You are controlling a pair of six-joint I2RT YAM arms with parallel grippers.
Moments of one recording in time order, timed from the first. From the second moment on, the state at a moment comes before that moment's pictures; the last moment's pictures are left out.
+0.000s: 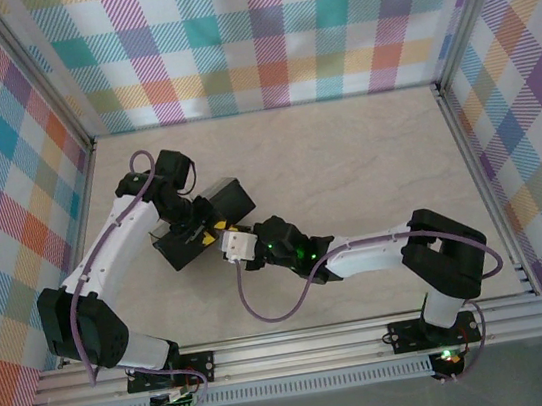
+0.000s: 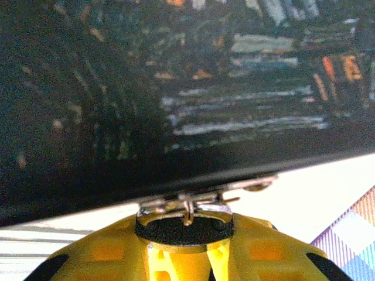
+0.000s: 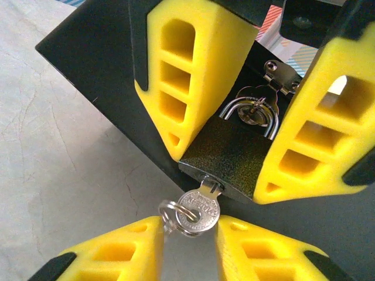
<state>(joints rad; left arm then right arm) -0.33 1.45 1.33 -1.20 0.35 -0.98 1.12 1.68 0.88 0.48 0.09 -0.54</state>
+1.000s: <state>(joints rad) -0.32 1.45 1.33 -1.20 0.35 -0.99 1.14 1.72 0.93 0.47 0.17 -0.54</state>
